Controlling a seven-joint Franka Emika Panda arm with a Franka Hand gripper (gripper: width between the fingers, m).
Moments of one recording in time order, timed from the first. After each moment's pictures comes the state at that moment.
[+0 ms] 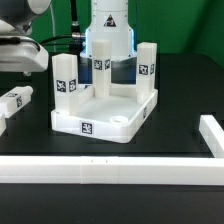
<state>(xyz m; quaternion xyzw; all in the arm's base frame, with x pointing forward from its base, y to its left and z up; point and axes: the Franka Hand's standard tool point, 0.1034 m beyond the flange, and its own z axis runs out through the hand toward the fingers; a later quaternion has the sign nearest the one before) 0.409 -0.225 0.069 -0.89 0.08 0.44 0.07</state>
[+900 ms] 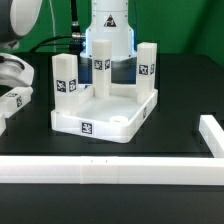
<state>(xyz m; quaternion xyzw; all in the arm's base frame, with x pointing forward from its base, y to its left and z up) 0.421 -0.253 0.053 -0.88 0.11 0.46 0.04</state>
